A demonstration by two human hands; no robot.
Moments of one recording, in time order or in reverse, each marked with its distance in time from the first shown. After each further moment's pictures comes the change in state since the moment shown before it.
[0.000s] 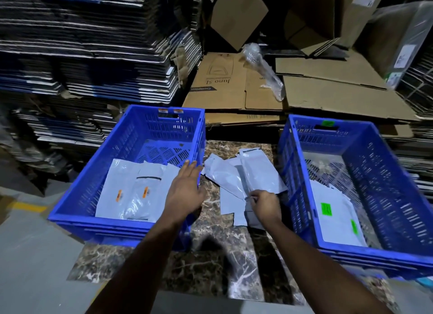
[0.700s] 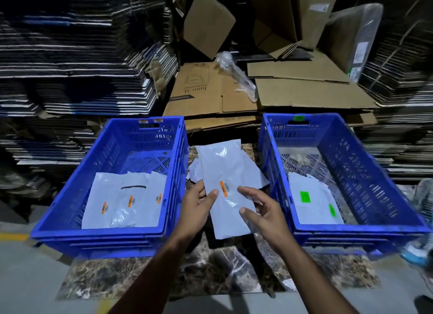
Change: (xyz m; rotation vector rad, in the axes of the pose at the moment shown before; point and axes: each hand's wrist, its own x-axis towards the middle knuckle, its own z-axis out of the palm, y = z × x) left_hand -0.069 0.107 -0.022 -1.222 -0.069 -0.080; right_hand -0.120 -0.023 -0.102 0.949 -0.092 -0.180
